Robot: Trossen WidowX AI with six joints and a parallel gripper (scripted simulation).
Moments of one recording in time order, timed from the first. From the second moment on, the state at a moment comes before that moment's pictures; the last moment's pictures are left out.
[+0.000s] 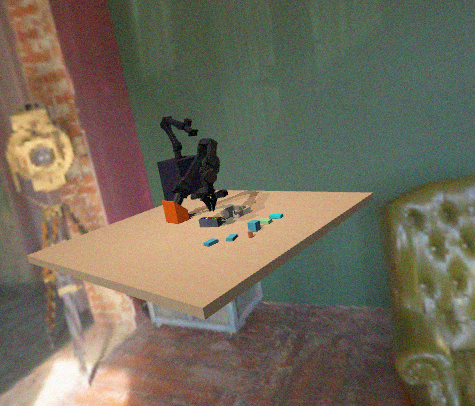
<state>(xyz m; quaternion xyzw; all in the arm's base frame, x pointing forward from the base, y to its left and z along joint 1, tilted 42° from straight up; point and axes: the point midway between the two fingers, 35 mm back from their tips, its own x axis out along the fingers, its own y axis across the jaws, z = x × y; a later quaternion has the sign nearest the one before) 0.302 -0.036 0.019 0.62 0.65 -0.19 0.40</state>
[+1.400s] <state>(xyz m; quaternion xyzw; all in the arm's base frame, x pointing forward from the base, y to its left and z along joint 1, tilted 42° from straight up) 0.300 -0.016 -0.005 0.62 0.65 -0.20 0.39</state>
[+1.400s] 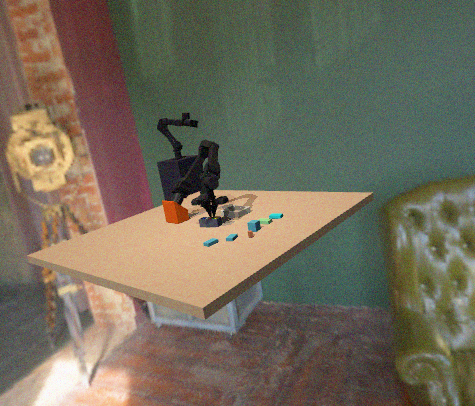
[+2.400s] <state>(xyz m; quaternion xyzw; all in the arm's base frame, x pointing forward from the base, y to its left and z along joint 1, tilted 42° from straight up) 0.300 -0.009 -0.013 0.62 0.65 -0.20 0.39</state>
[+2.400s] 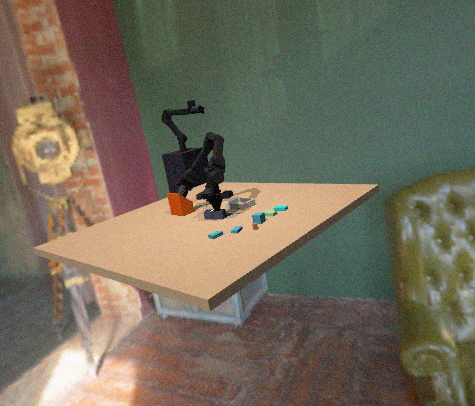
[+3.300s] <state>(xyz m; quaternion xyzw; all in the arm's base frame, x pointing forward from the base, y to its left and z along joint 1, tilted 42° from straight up) 0.300 -0.014 -0.008 0.63 0.65 -0.20 0.38</state>
